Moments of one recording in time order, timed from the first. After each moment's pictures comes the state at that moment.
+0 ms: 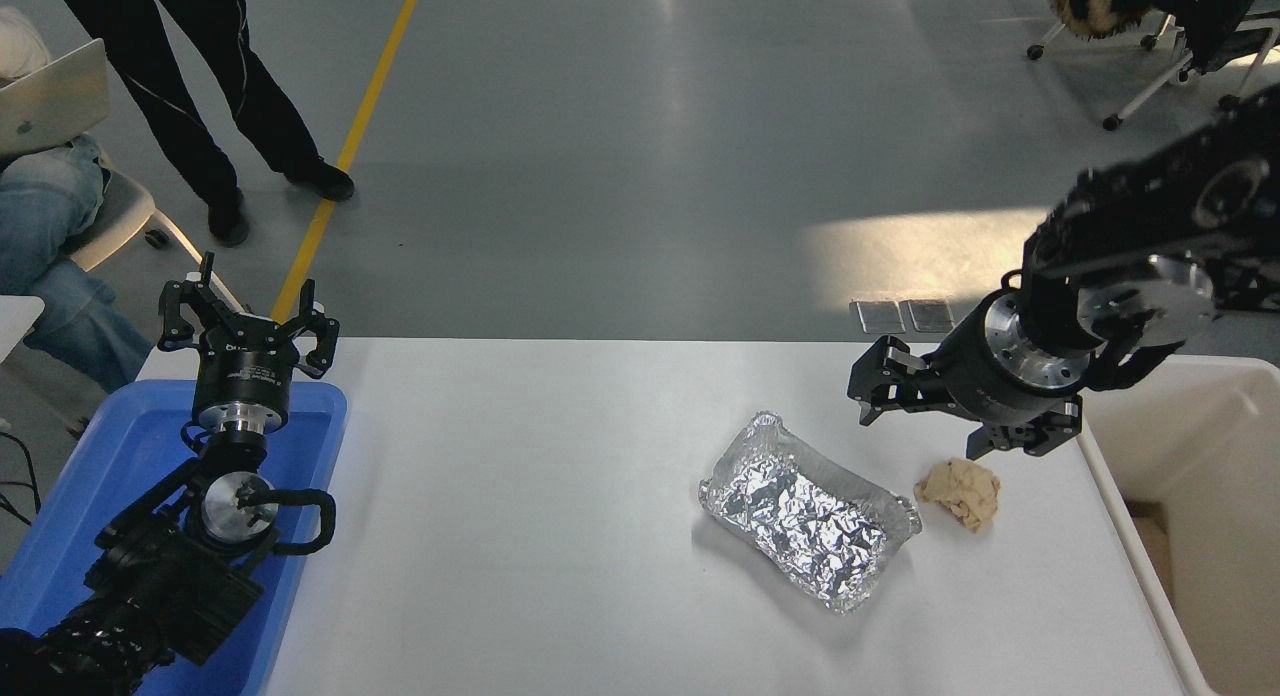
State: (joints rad) left arm -0.61 0.19 -0.97 -0.40 -0.12 -0.55 -0.56; right arm 2.00 -0.21 -1.27 1.61 0.41 0.18 -0.21
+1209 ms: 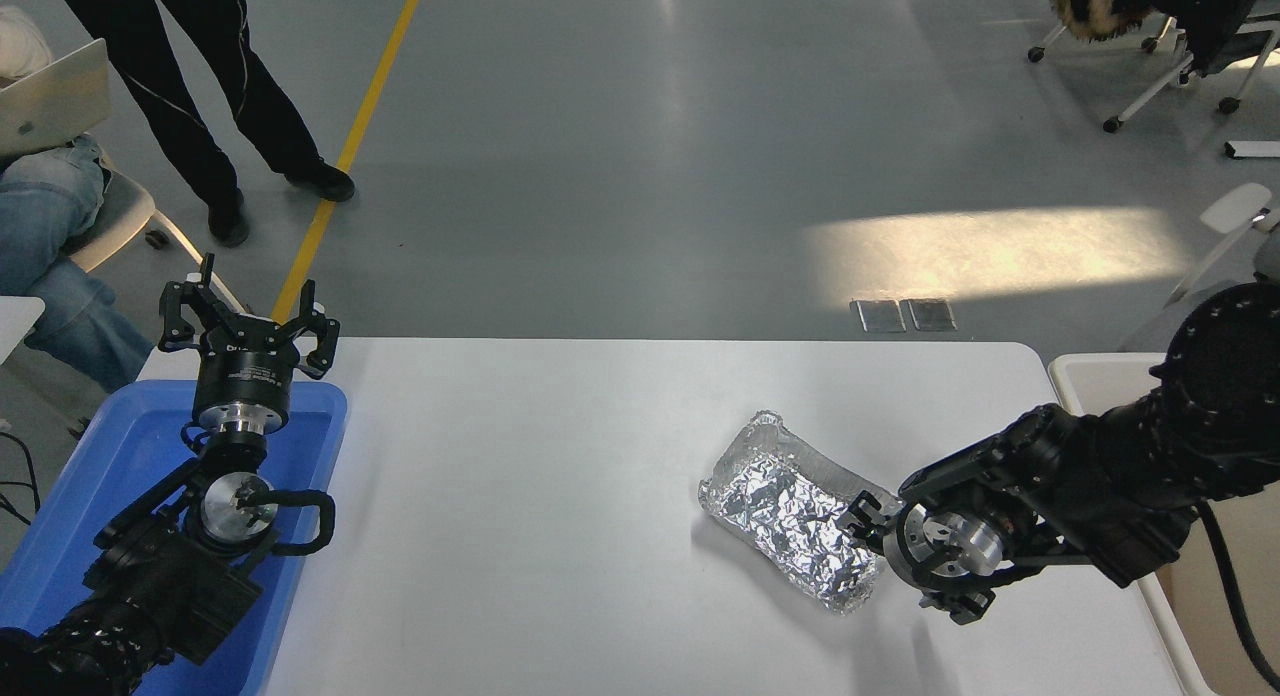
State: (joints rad) left arm -0.61 0.19 -0.97 -0.40 -0.12 -0.55 -0.56; right arm 1.35 -0.11 -1.08 1.19 0.52 -0.18 -0.21
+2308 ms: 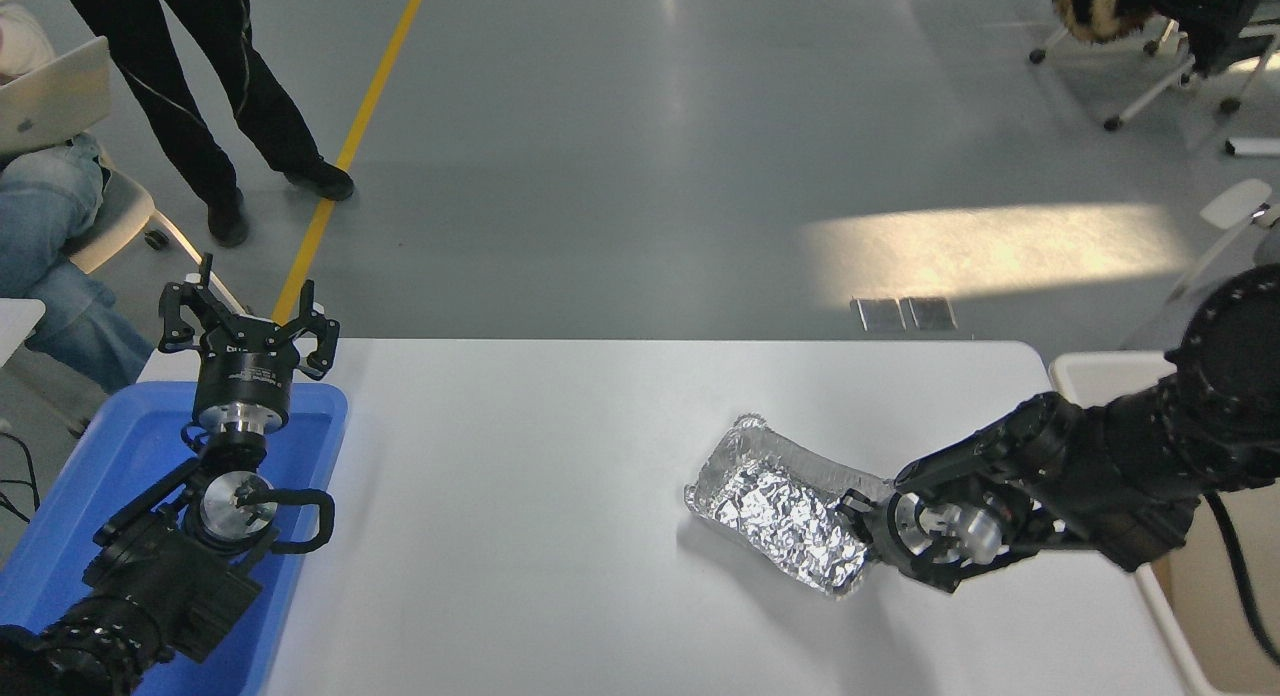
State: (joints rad) left arm -0.61 0.19 -0.97 -0.40 -0.12 -0.55 -0.56; right arm 1.61 -0.22 -1.06 1.47 0.39 -0.13 -0.21
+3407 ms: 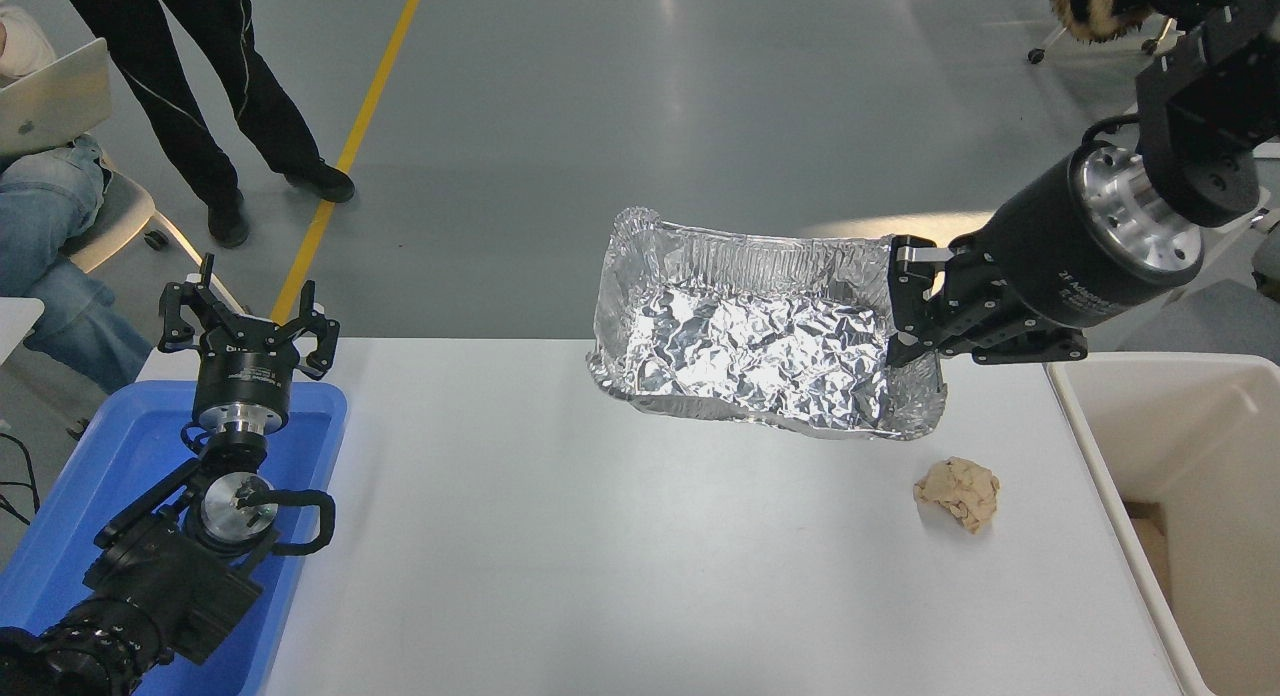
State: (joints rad) left arm -0.61 0.19 -0.97 -0.40 -0.12 -0.54 -0.56; right arm 2.46 -0.41 -1.33 1.70 0.31 0.52 -0.22
